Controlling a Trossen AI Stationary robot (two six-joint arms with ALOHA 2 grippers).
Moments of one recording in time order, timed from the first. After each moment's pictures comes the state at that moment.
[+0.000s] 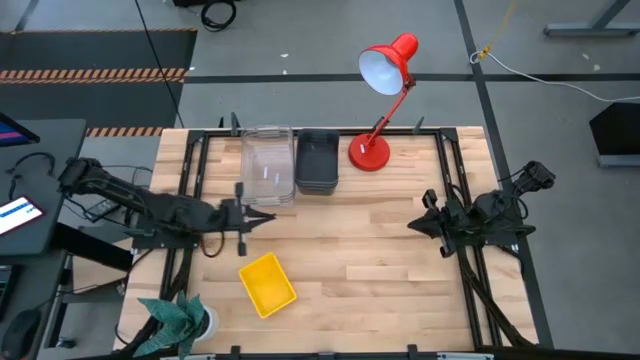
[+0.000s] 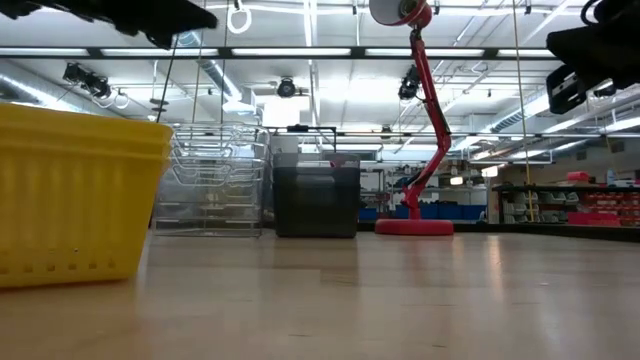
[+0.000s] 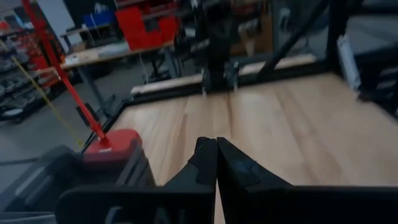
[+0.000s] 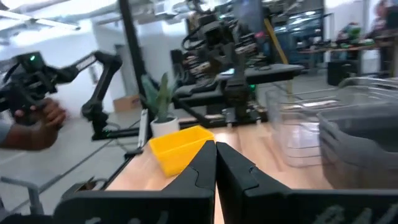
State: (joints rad) left arm -0.35 0.83 0.47 0.21 -0.48 0.14; right arm 0.52 0.01 0.01 0.12 0.40 0.11
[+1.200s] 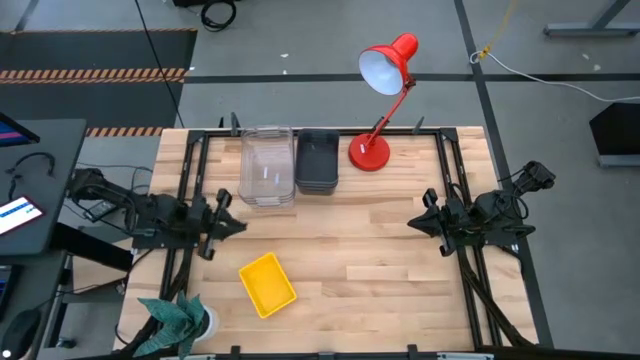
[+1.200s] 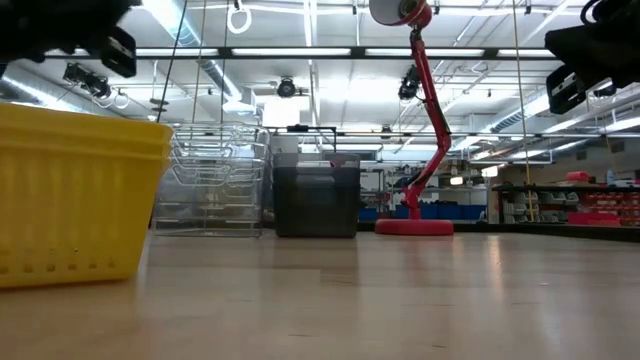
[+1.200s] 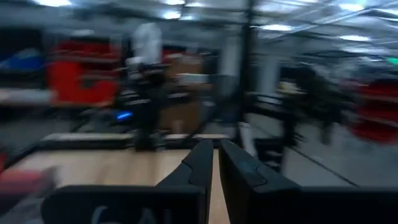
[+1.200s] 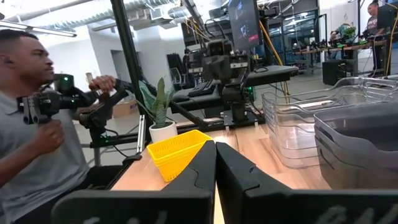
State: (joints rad) left arm -0.36 0.32 0.09 0.44 -0.21 -0.04; right arm 0.52 0.01 0.01 0.14 0.42 0.13
